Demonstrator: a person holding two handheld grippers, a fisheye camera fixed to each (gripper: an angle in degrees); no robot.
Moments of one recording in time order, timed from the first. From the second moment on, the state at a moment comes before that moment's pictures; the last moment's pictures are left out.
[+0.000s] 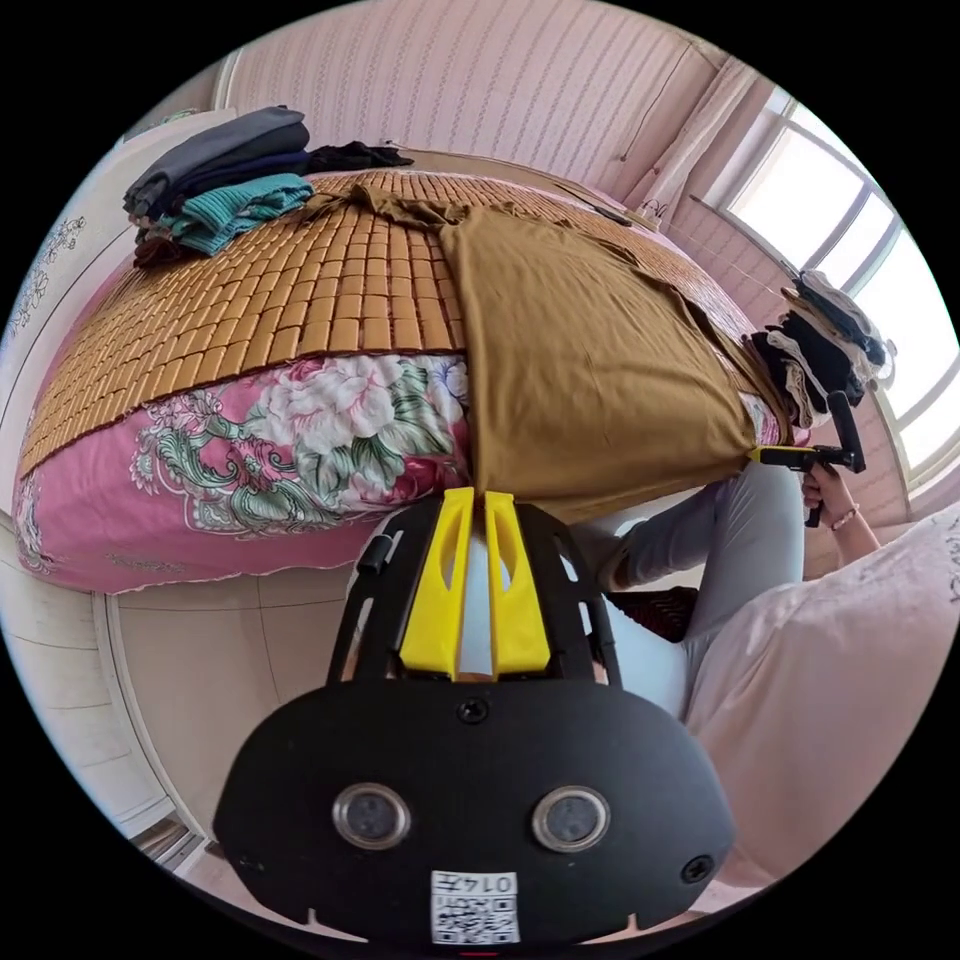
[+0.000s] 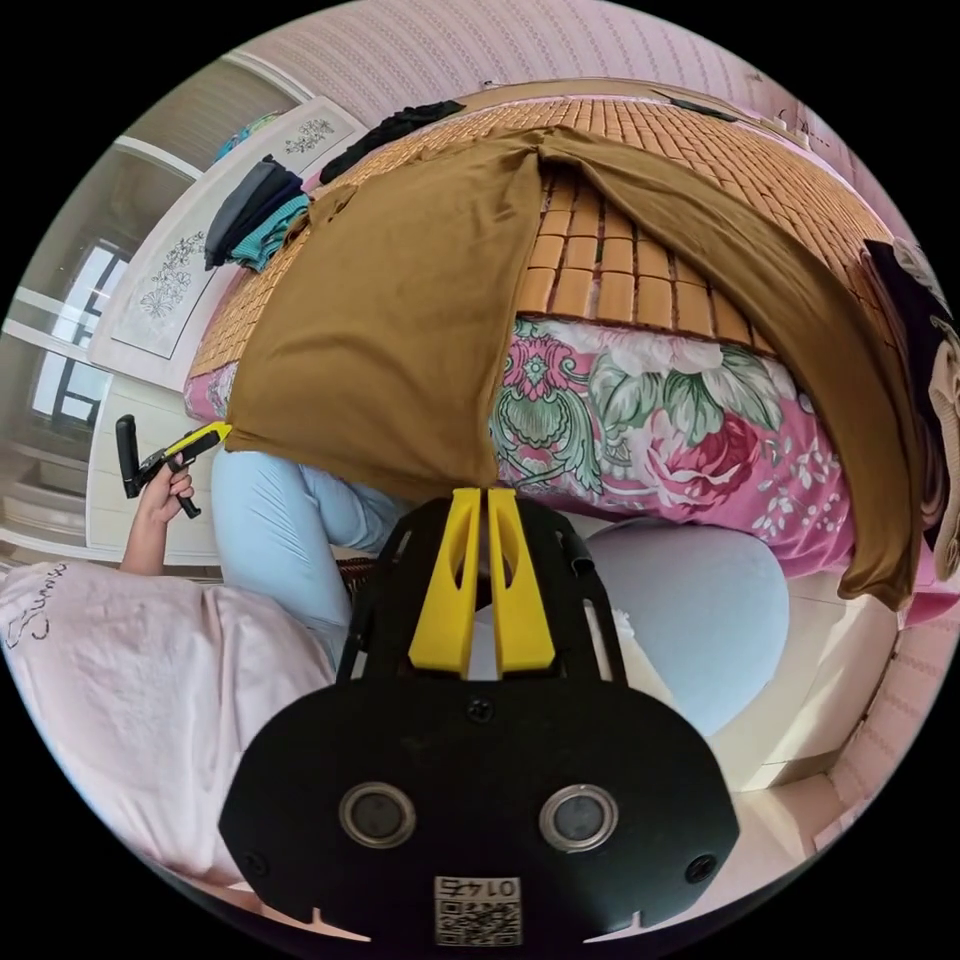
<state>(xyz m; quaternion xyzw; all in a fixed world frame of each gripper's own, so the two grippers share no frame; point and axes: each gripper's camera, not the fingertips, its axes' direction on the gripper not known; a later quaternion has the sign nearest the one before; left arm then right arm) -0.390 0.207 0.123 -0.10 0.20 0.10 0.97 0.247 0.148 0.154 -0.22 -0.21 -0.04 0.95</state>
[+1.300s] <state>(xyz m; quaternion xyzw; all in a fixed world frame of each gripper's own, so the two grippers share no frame) -0.548 0.027 0.100 0.10 0.06 0.09 0.99 -0.171 -0.158 0.286 -0.08 -0.30 -0.33 0.89</state>
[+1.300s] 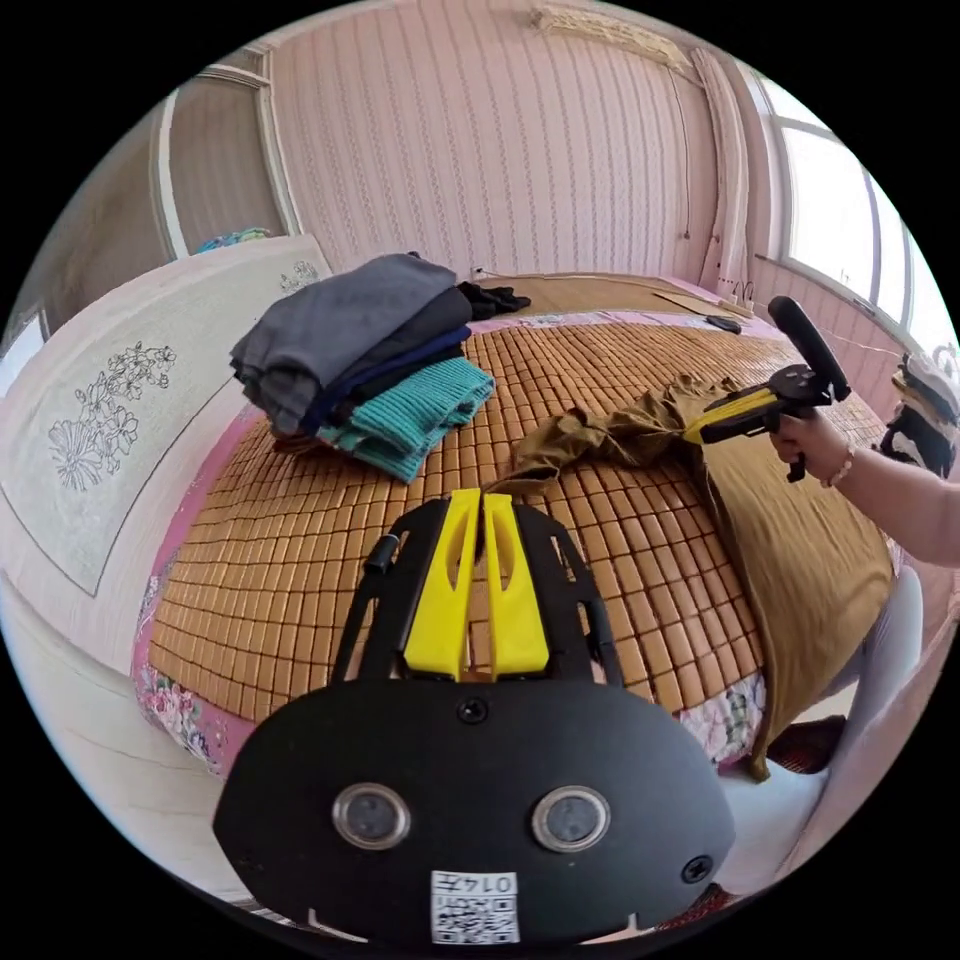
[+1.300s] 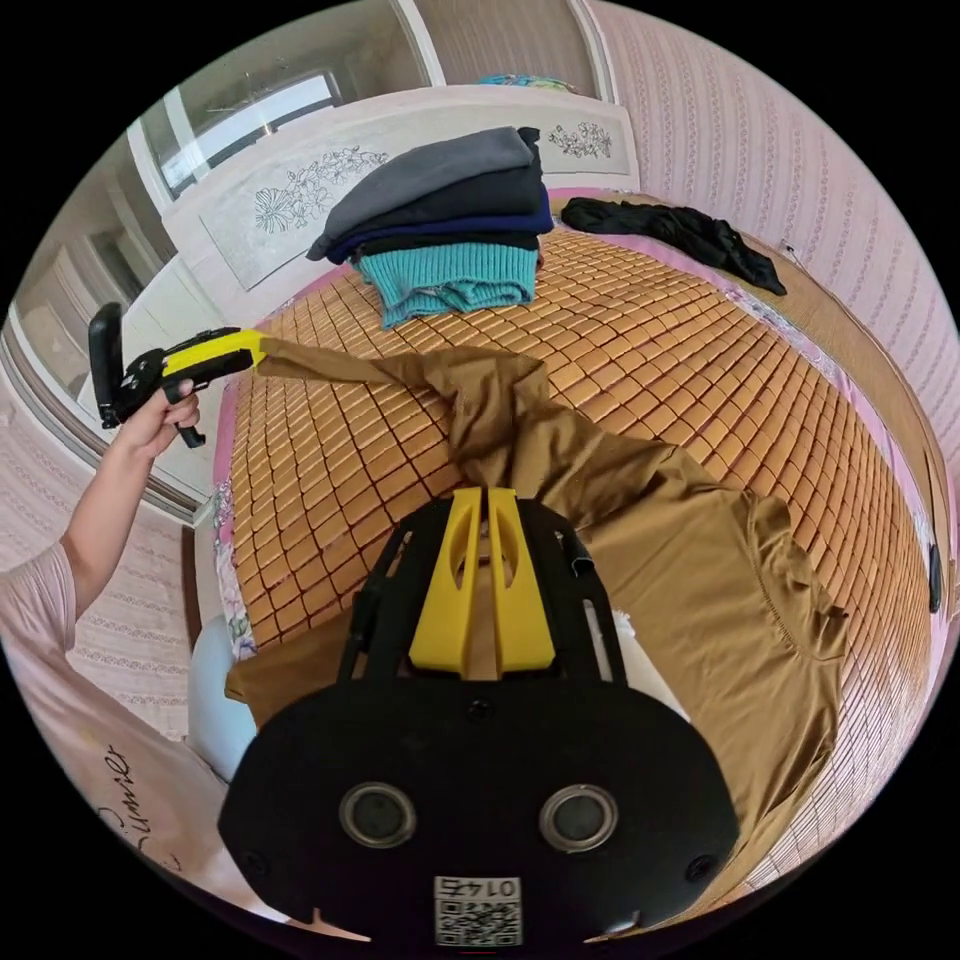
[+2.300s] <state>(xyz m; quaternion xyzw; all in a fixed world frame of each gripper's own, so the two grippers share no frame) -0.703 0.214 0.090 0.06 0.03 -0.01 1.00 -0.312 -0.120 0.284 -0.06 -0.26 -0.46 0.85</state>
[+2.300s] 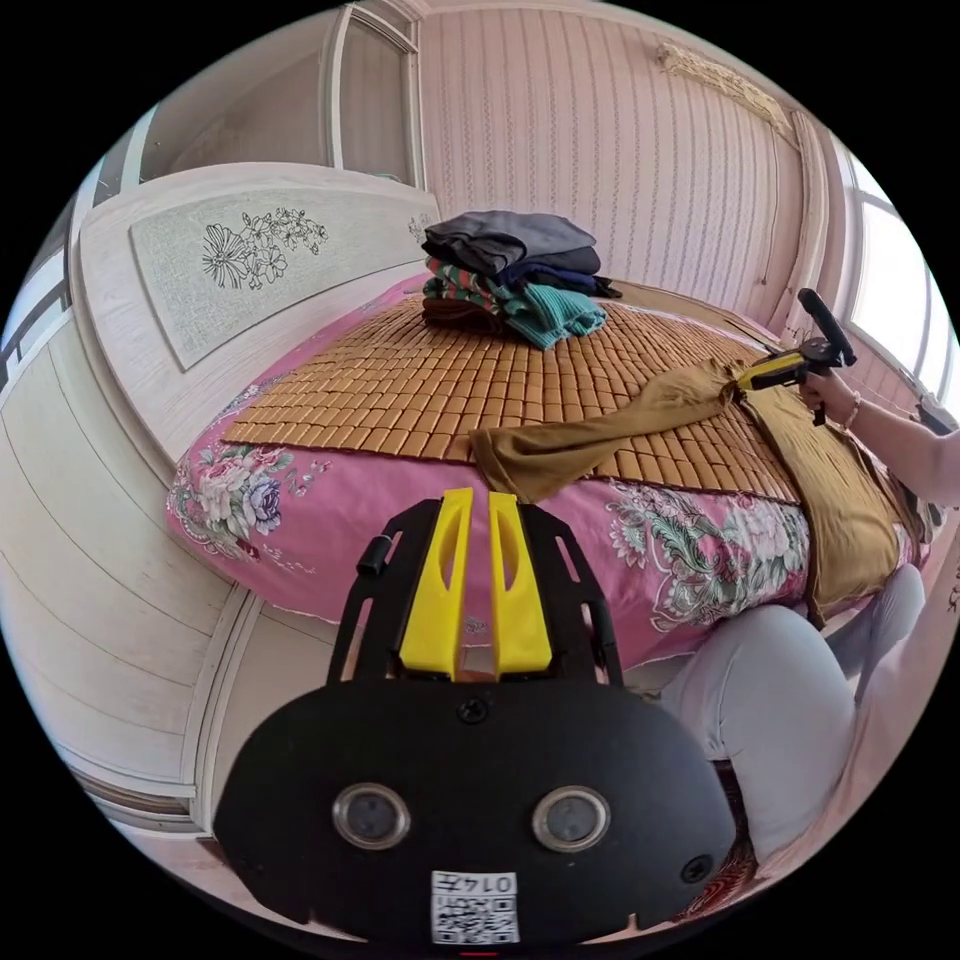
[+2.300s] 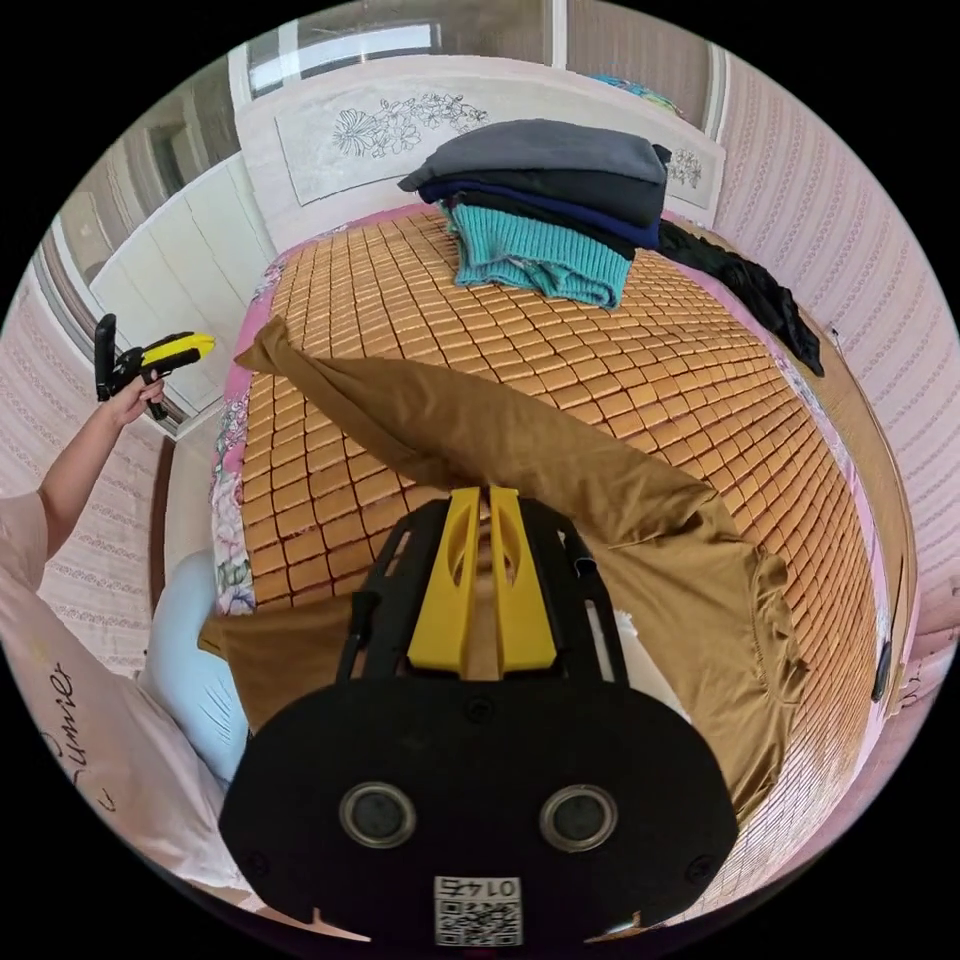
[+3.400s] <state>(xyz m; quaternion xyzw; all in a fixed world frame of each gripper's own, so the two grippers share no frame) -0.775 0.288 0.091 0.12 0.05 -0.14 0.98 -0.448 -0.052 0.258 -0.07 -0.37 -0.56 0.74</state>
